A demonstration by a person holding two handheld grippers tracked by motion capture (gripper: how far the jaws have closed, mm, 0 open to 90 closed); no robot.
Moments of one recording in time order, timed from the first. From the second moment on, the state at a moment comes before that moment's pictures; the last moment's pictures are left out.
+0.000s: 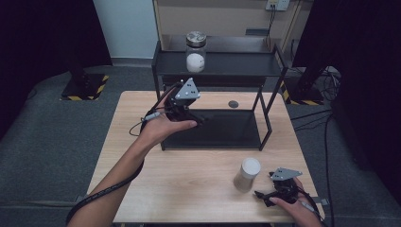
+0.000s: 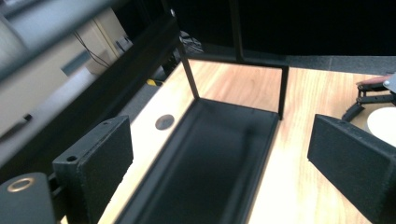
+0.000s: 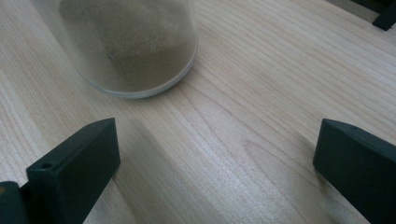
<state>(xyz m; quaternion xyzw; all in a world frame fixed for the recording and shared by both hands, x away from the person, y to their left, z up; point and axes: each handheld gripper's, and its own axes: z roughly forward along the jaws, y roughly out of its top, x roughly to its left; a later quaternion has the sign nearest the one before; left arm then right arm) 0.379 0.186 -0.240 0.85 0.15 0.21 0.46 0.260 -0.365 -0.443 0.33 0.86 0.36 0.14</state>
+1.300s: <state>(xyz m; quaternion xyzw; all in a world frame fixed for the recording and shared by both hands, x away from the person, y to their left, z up) 0.358 0.205 -0.359 0.86 0.20 0.15 0.44 0.260 -0.365 -0.443 0.33 0.86 0.36 0.14</state>
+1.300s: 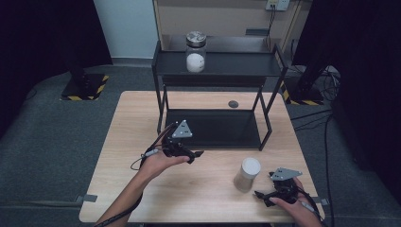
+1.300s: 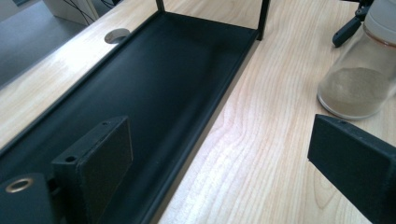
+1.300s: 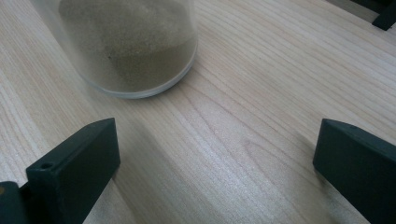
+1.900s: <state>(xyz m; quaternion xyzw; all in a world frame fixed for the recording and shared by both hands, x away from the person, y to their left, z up) 0.323 0.230 -0.404 0.86 0.23 0.13 0.43 0.260 -0.365 -0.443 0.33 0.86 0.36 0.14</state>
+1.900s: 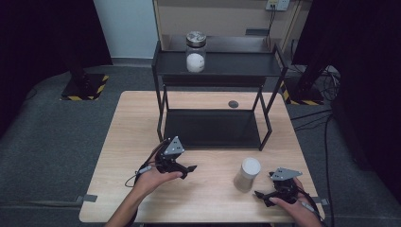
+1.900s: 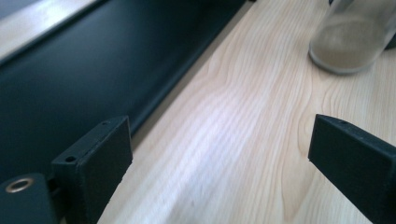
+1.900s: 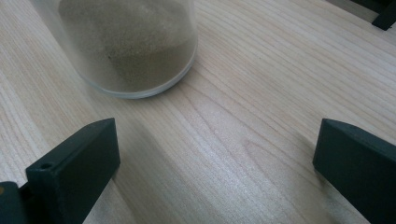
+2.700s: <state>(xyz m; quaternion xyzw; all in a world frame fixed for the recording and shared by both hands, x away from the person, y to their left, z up) 0.274 0.297 -0.440 0.83 0.36 0.17 0.39 0.257 -0.363 -0.443 0.34 0.86 0.36 0.14</state>
